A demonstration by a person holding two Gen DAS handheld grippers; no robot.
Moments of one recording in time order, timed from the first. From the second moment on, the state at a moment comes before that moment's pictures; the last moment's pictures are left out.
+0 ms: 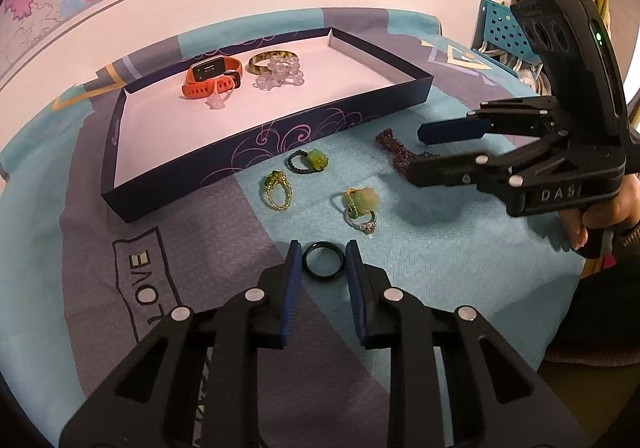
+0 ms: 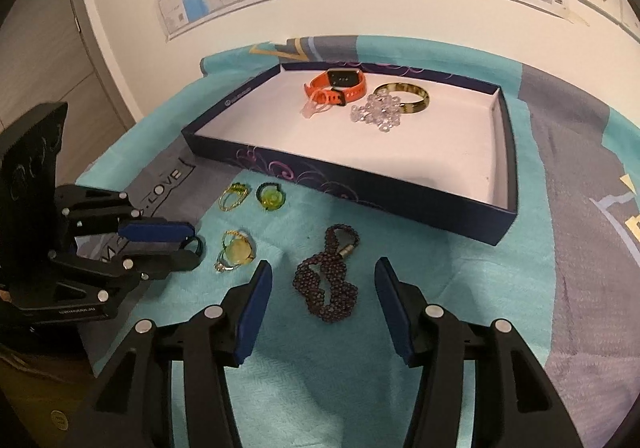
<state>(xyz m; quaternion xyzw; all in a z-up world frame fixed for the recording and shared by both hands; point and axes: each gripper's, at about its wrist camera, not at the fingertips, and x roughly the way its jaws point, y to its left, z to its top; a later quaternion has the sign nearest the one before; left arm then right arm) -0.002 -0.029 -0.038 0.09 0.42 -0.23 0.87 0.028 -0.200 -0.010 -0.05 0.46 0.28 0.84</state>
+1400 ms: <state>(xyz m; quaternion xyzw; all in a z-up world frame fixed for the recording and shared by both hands) 0.018 -0.004 -0.001 0.04 0.38 -0.19 0.90 0.037 -0.204 0.031 -0.01 0.42 0.31 0.86</state>
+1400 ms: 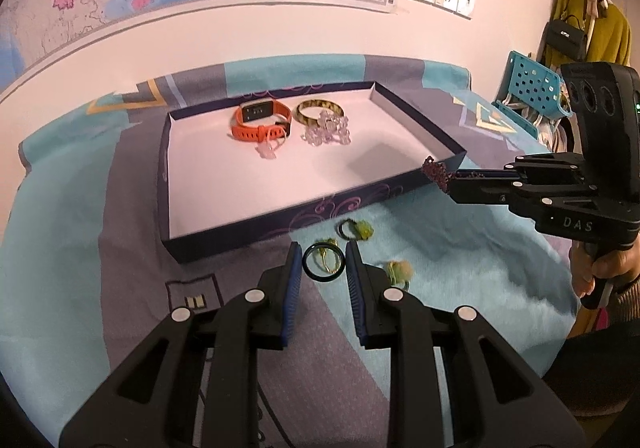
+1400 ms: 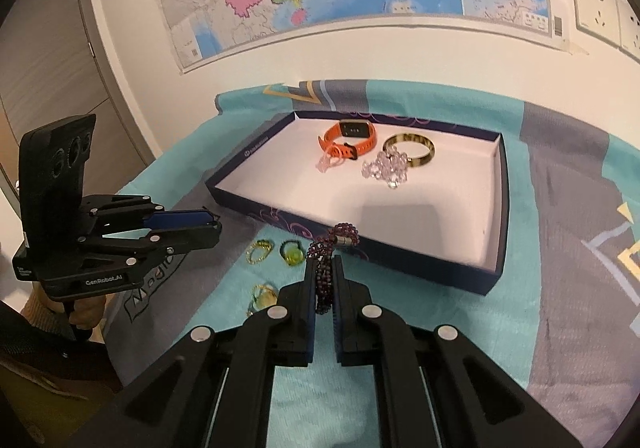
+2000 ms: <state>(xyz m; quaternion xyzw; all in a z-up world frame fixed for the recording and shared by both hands) 0.042 -0.007 0.010 0.04 0.37 -0.18 0.91 0.066 -0.193 0.039 -0.04 0.40 0.31 0.86</state>
